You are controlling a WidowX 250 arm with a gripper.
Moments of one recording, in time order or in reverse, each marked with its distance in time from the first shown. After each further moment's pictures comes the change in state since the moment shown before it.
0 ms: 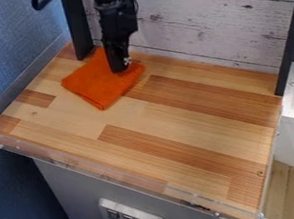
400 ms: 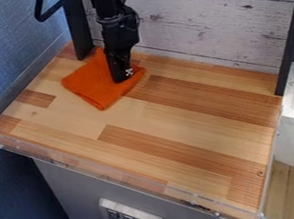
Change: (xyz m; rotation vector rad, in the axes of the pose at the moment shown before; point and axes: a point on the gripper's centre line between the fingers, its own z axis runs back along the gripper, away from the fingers) arm -0.003 -0.003 -0.017 0.001 -0.001 0.002
